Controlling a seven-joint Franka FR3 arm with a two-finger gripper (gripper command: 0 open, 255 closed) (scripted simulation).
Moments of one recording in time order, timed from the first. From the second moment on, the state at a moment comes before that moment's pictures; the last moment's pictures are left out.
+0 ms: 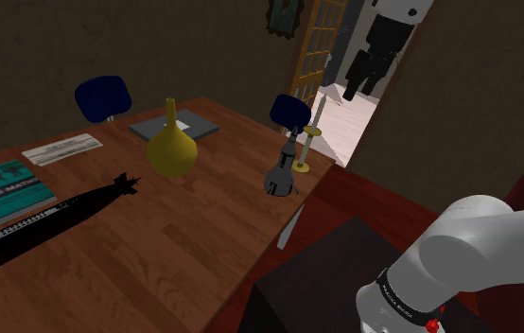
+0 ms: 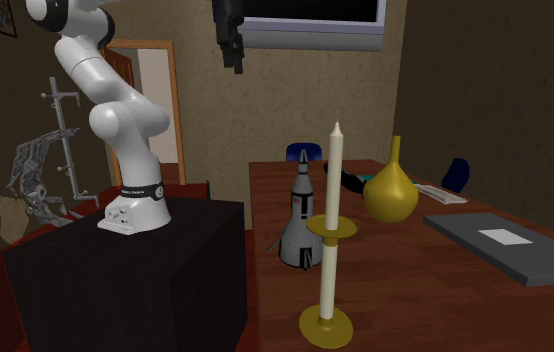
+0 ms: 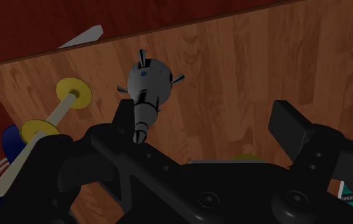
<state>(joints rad) -0.02 -0.74 -0.02 -2.27 -0.03 1.61 -0.14</state>
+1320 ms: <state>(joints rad) 0.08 -0.34 -0.23 -2.45 0.03 2.45 -0.52</state>
